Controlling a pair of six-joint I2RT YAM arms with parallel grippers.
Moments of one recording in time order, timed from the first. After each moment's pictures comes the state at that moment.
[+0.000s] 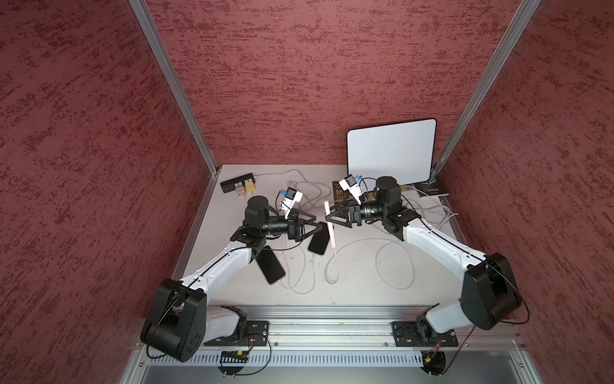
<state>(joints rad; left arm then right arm) -0.35 1.28 0.73 0.37 1.09 -0.52 0.47 1.49 1.08 0.17 -1.16 0.51</state>
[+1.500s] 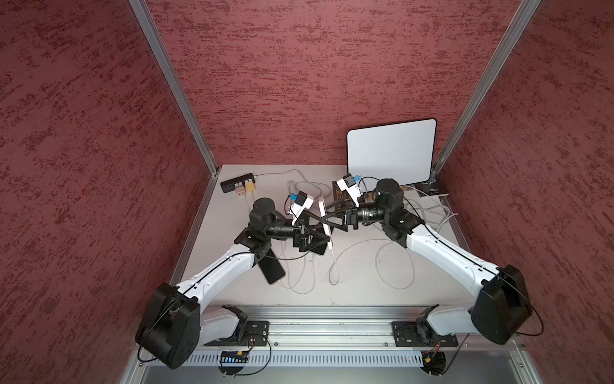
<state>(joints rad) -0.46 1.23 0.75 0.42 1.14 -0.46 0.55 1.40 1.08 0.19 -1.02 0.54</state>
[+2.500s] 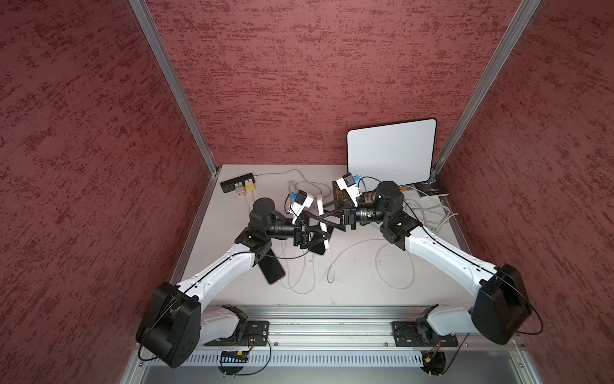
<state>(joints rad) -0.46 1.24 0.75 0.44 1.13 -0.50 0.58 1.40 1.05 0.30 -0.99 0.59</state>
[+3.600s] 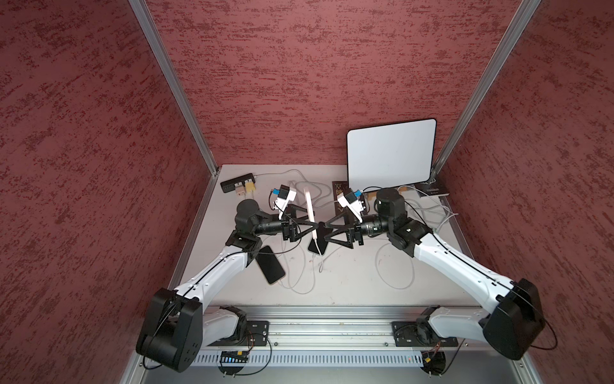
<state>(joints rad) -0.30 1.20 0.68 0.61 1.12 -0.57 0.58 1.29 0.98 -0.03 -1.02 0.23</state>
